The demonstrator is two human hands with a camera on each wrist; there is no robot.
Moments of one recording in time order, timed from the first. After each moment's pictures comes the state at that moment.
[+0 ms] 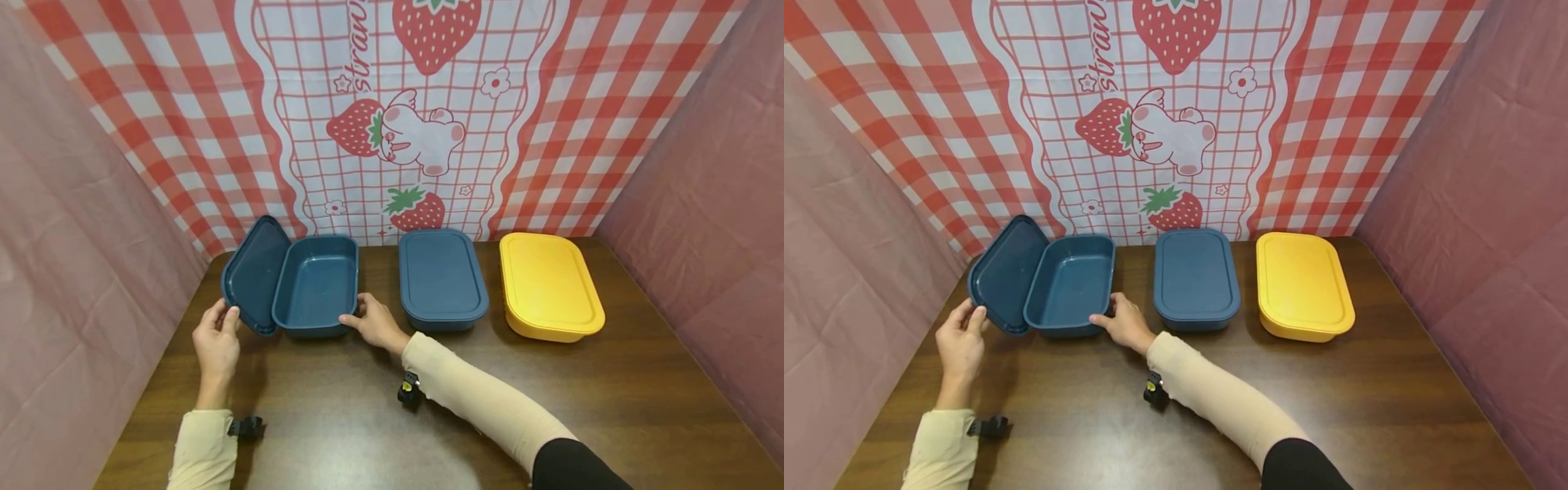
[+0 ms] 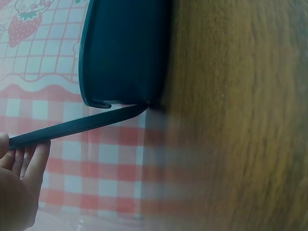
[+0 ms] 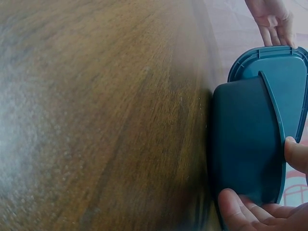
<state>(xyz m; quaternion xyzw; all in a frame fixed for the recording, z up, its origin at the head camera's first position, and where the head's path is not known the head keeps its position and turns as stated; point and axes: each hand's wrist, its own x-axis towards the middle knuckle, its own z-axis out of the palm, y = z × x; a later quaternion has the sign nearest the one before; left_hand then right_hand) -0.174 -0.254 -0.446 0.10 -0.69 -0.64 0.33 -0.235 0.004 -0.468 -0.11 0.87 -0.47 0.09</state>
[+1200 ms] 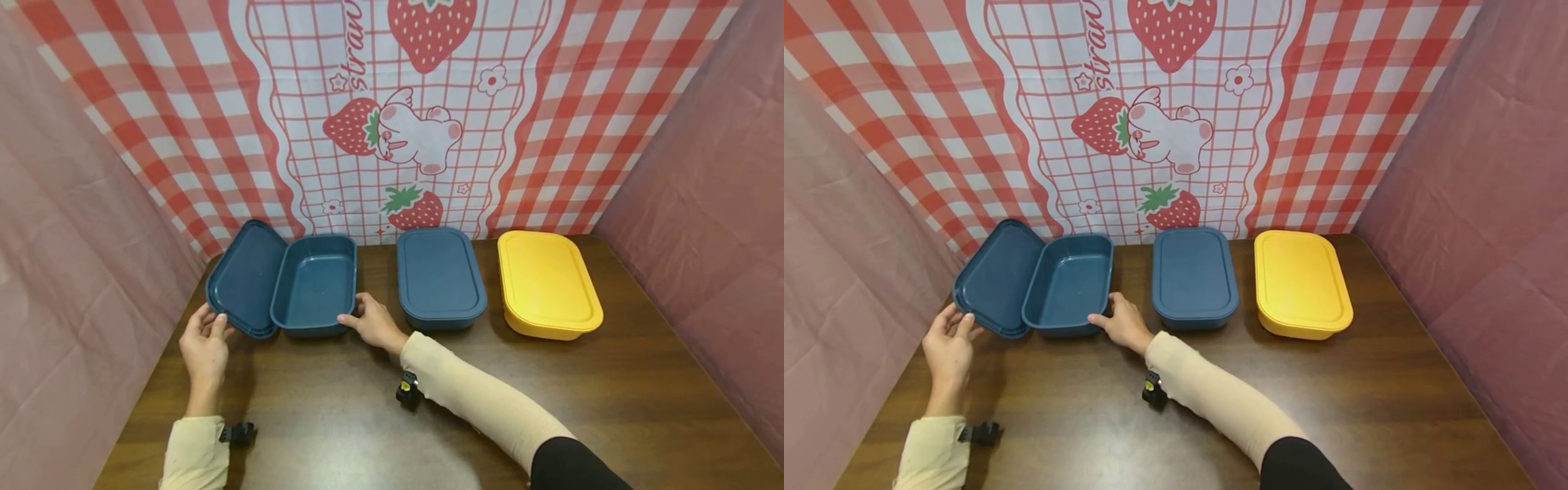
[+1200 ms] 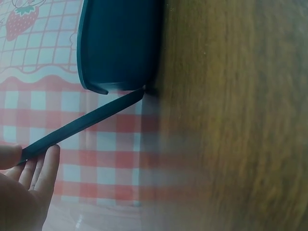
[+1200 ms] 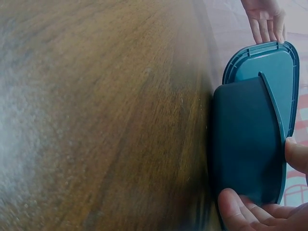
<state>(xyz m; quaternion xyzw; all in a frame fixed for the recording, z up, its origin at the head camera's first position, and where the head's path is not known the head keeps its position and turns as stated) -0.168 -0.264 -0.448 0.17 -0.68 -0.65 0.30 -0.234 0.005 -0.467 -0.11 0.87 -0.48 0.09</state>
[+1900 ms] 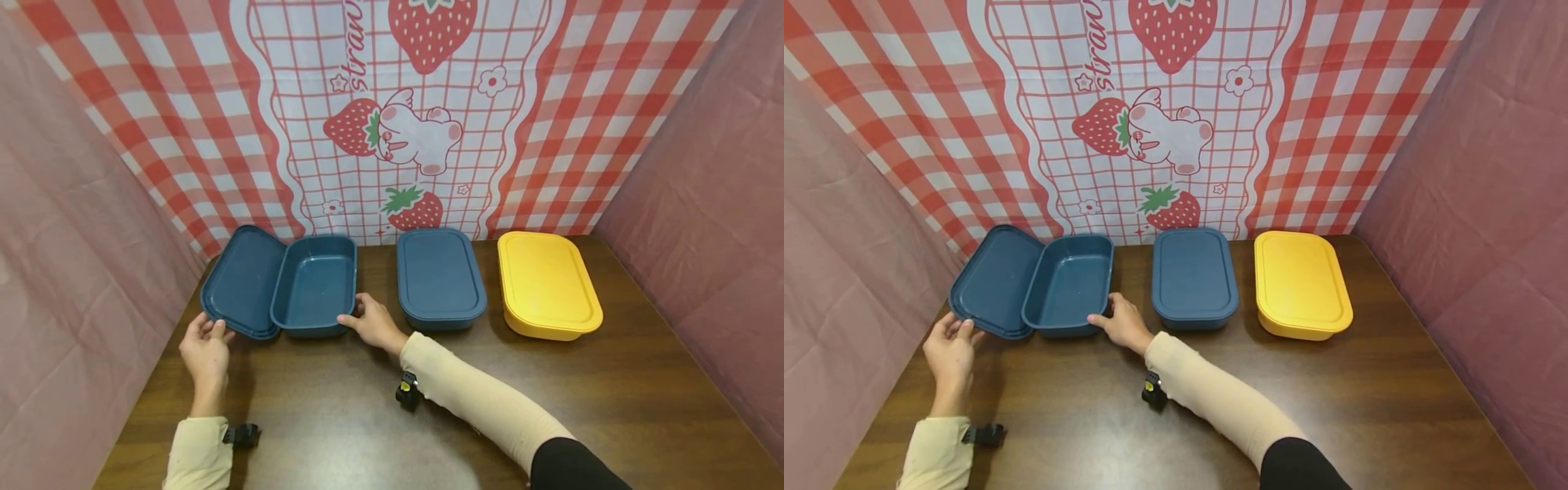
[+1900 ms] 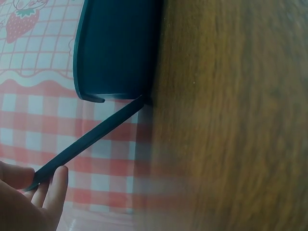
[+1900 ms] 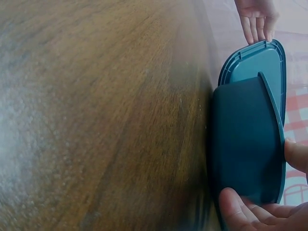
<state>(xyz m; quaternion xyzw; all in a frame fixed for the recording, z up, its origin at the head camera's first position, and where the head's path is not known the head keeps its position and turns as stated) -0.168 -0.262 -0.450 0.25 -0.67 -0.65 0.27 -0.233 0.004 -0.467 -0.11 0.87 -0.48 0.09</state>
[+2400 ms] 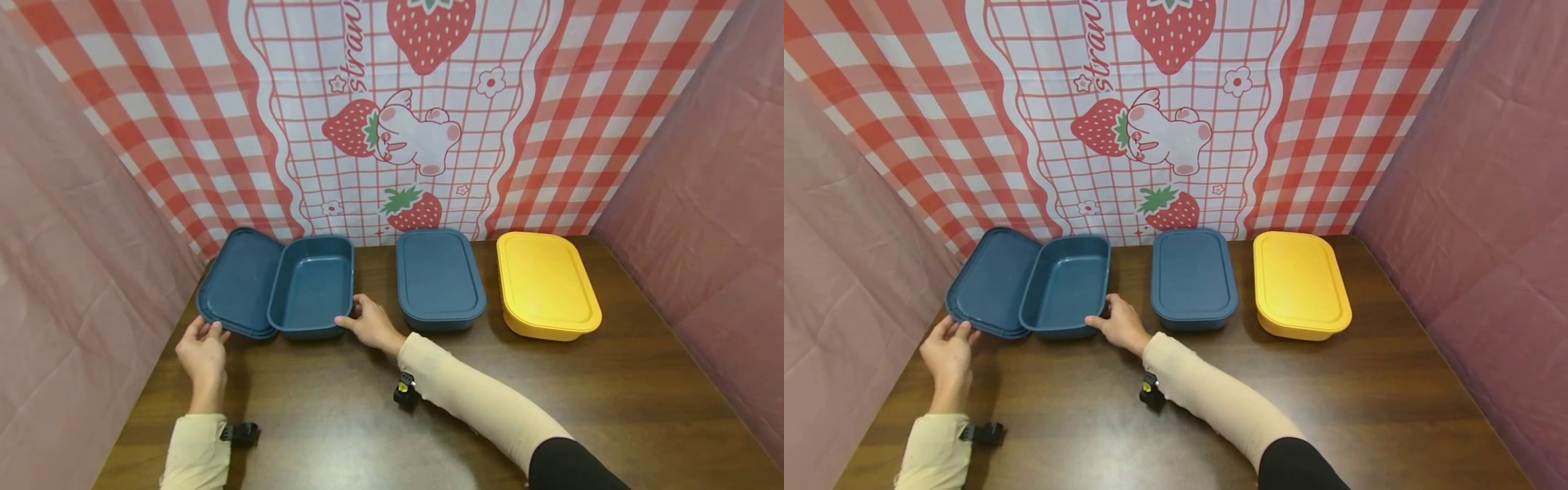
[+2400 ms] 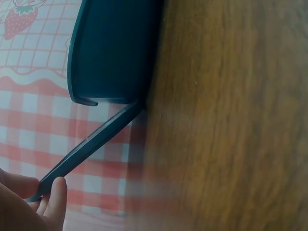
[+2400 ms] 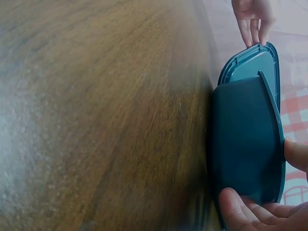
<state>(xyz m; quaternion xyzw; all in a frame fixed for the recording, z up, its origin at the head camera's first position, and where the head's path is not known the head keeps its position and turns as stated) -0.174 -0.270 -0.452 0.31 -0.65 -0.65 0.24 -0.234 0.002 -0.468 -0.12 0.86 -0.48 0.09</state>
